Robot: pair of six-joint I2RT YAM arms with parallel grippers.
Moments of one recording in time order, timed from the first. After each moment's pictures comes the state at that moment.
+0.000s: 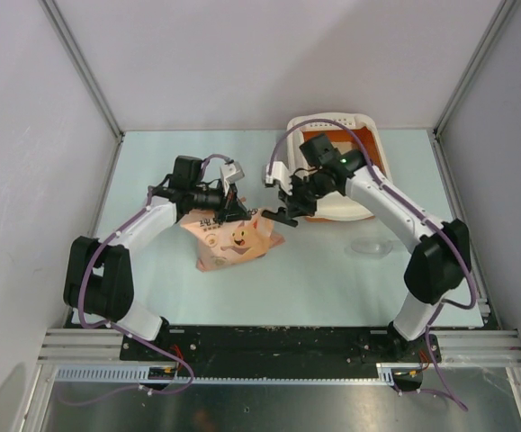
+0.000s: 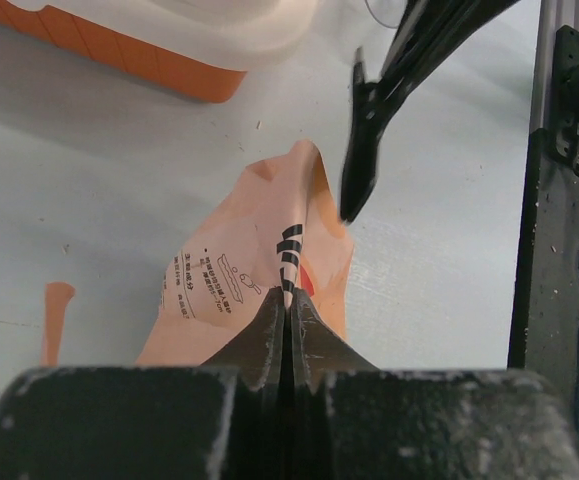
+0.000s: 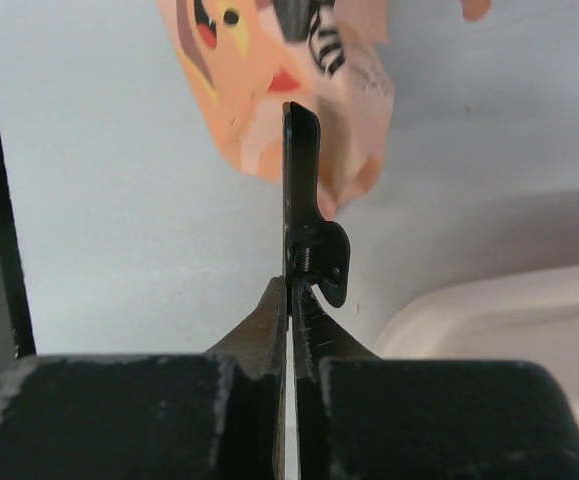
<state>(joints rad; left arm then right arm) -0.30 1.53 1.05 -0.30 0.97 0.37 0.57 1.70 1.59 -0.94 -0.58 -0.79</state>
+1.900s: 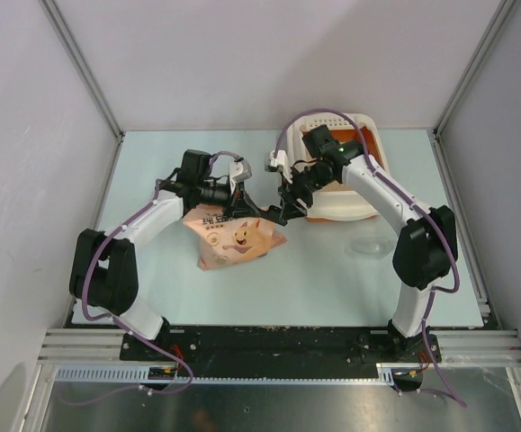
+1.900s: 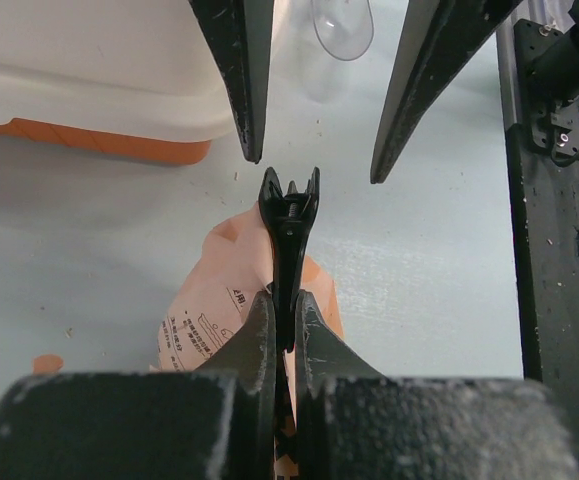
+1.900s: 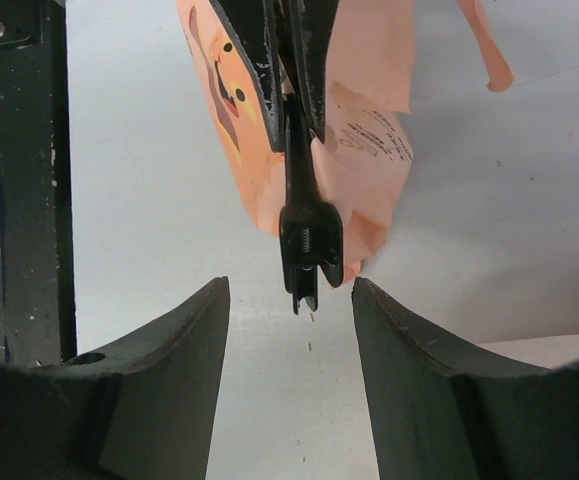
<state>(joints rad) -0.34 1.59 1.13 -0.31 1.06 0.47 0.52 1.85 1.71 -0.96 -0.81 -0.76</state>
